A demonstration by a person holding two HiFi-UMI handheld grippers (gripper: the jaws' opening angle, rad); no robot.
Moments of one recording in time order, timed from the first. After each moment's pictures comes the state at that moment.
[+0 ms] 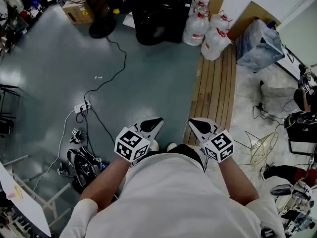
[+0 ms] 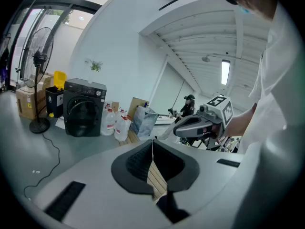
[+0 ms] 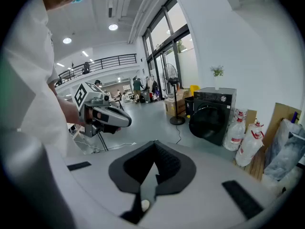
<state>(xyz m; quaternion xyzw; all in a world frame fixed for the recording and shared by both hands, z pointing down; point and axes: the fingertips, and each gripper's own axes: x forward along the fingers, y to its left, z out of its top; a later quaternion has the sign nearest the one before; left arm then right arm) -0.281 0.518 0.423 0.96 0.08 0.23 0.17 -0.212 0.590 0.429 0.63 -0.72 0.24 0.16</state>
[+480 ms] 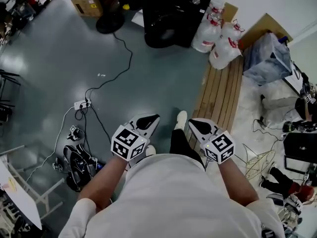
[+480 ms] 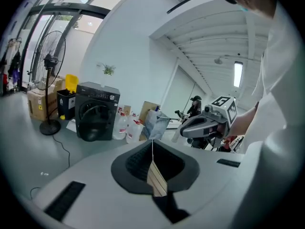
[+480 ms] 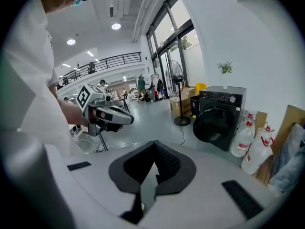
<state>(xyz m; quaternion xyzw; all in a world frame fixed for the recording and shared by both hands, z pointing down) -0.244 0.426 0.434 0.96 0.03 0.22 0.16 -0.168 0.511 0.440 0.60 -0.74 0.24 0.16</state>
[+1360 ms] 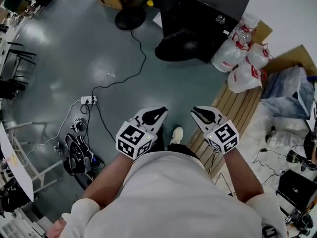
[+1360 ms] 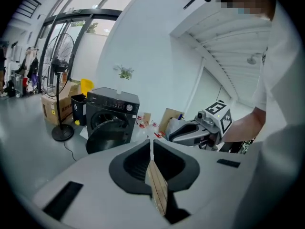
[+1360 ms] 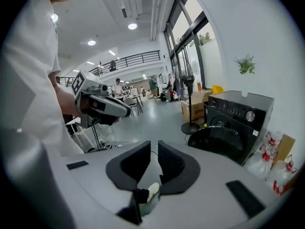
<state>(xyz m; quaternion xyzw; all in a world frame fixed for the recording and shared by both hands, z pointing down) -0.002 0.280 0.409 0.95 -0.11 0.22 0.18 0.081 0.321 0.448 0.49 -0.83 0.20 0.18</state>
